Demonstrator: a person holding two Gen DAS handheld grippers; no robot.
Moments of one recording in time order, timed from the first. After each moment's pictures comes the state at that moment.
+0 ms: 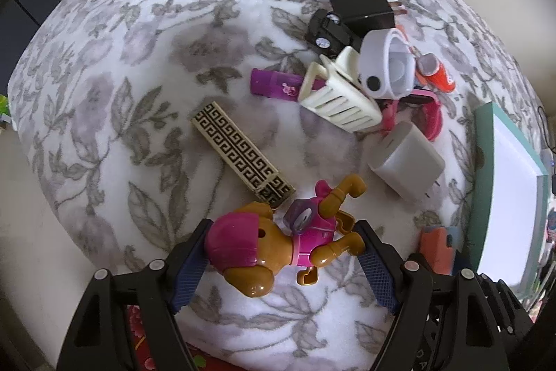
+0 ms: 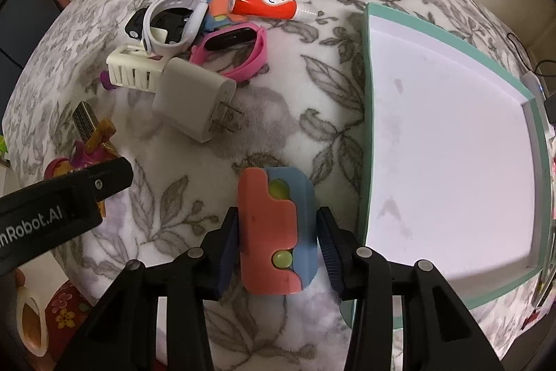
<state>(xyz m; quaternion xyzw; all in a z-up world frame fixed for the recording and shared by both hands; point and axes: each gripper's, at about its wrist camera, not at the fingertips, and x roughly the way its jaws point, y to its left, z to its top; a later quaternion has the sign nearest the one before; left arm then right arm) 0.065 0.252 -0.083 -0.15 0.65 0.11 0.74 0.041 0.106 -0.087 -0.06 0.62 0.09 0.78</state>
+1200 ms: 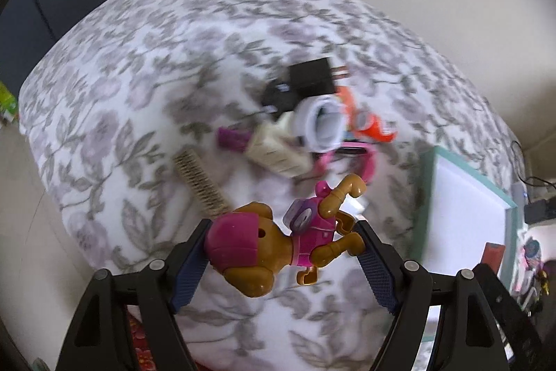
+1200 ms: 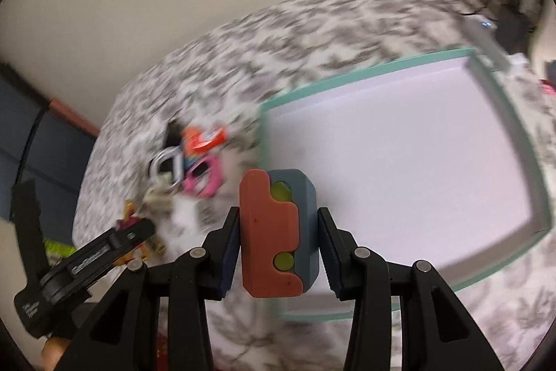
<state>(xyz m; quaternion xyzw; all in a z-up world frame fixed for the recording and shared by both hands) 0.059 0.217 -0.014 -0.17 0.56 0.10 0.81 0.034 -0.031 -0.012 0.19 0.53 0.08 0.83</state>
